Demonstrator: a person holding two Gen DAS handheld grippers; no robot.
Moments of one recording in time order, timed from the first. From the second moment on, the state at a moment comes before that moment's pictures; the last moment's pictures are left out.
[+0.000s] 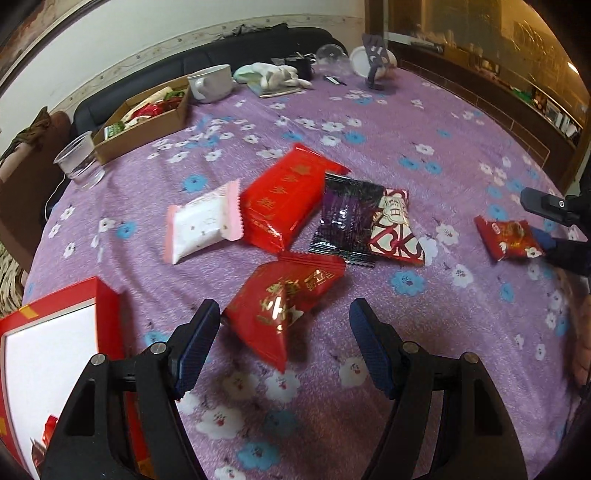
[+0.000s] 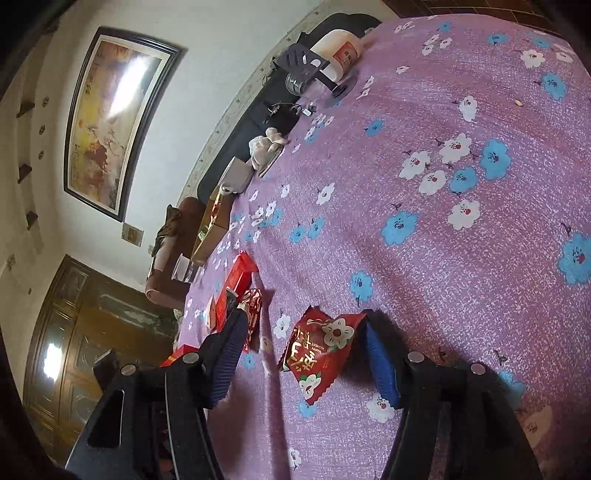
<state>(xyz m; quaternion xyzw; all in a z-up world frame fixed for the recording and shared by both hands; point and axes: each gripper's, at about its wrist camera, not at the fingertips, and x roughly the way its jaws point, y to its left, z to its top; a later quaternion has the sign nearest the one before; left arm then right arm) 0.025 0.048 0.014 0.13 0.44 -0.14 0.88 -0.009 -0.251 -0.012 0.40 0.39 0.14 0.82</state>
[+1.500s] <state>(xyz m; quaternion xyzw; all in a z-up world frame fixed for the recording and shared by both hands) 0.055 0.057 0.007 0.12 0.43 -0.10 0.89 -0.004 -0.226 -0.017 0.34 0.42 0.15 0.83</state>
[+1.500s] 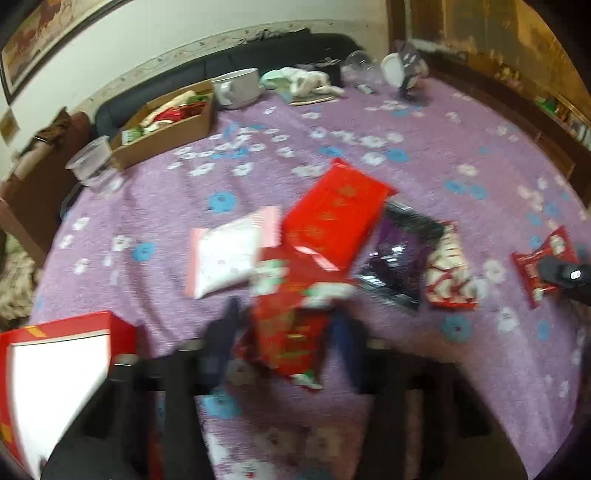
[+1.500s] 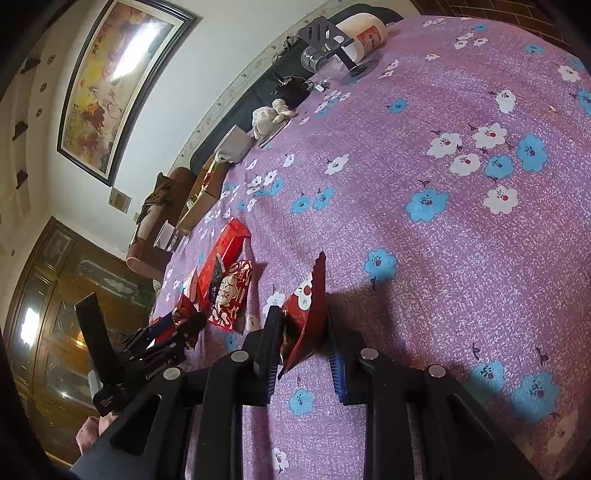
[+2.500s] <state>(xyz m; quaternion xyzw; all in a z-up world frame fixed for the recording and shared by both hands) -0.138 0.098 0.067 0.05 0.33 -0.12 0.93 -0.055 -0.156 0.022 0.31 0.37 0.24 0.84</state>
